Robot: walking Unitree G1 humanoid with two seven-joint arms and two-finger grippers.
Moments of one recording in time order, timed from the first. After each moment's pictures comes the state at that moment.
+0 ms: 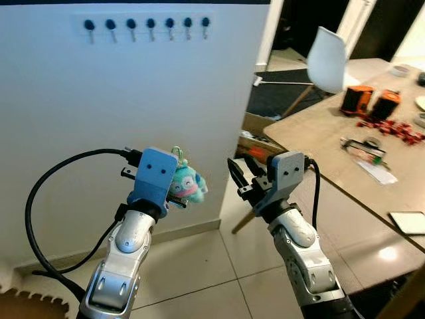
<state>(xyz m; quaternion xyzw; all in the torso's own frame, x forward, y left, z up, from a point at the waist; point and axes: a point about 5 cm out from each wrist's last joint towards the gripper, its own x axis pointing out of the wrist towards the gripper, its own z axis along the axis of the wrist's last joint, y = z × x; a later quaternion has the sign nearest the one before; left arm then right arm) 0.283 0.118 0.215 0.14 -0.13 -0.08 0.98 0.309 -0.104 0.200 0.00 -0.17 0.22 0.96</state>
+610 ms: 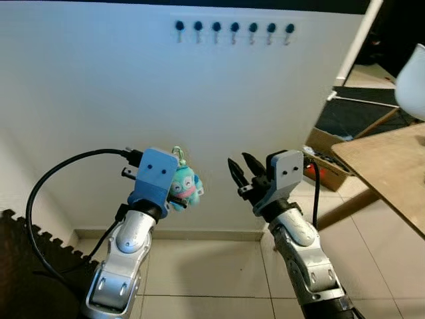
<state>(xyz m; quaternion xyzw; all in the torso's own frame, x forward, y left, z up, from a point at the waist) 0.283 0.117 0.216 0.14 -0.13 -0.08 0.98 0.311 -0.105 0.201 0.00 -0.17 0.21 0.96</state>
